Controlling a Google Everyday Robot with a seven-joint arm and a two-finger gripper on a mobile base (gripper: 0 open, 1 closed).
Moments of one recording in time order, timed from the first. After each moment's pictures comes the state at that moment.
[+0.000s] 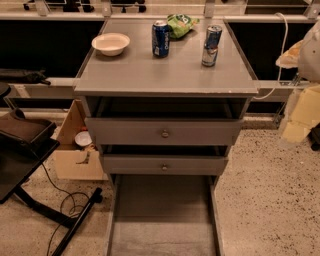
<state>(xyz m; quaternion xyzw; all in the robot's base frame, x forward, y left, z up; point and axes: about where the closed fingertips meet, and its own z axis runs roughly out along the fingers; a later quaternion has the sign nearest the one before) 0.438 -0.216 0.980 -0.60 0.78 -0.04 0.16</state>
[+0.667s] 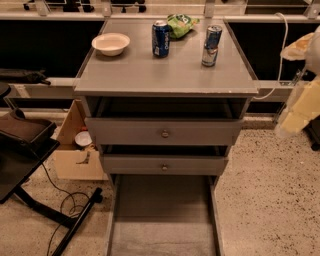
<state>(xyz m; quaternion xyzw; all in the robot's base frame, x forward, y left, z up) 0.455 -0.223 0.984 -0.59 0.78 -0.03 0.22</state>
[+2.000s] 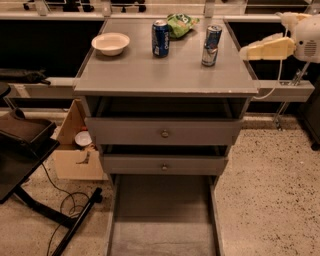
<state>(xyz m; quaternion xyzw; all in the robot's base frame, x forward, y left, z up) 0.662 -0.249 1.008 -0.34 0.71 0.15 0.60</state>
